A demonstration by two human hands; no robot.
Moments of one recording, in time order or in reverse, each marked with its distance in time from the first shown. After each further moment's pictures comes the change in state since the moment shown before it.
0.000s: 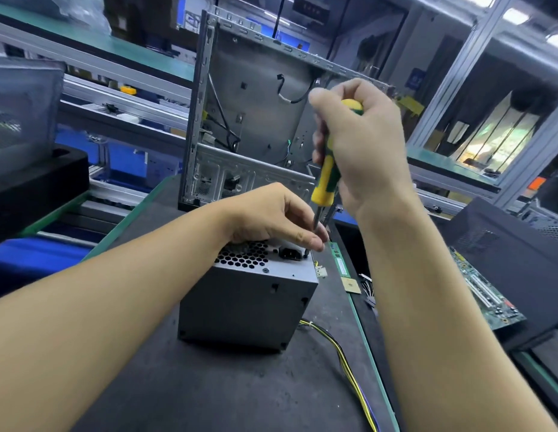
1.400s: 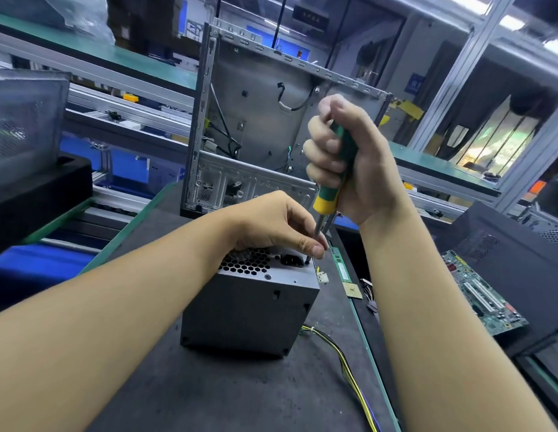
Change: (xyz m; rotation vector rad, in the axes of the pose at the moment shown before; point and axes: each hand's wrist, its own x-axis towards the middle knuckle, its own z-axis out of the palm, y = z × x) left_hand 0.002 0.000 0.001 -0.014 -0.007 0.022; right_hand 0.007 0.012 -0.013 0.494 -0.518 0.114
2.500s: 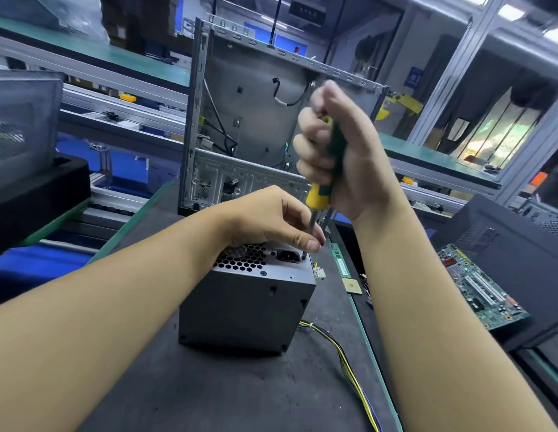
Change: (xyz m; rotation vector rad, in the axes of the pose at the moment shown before) left_hand 0.000 0.001 0.000 0.004 0.000 0.047; right_hand 0.000 0.003 0.001 0.035 -0.003 -0.025
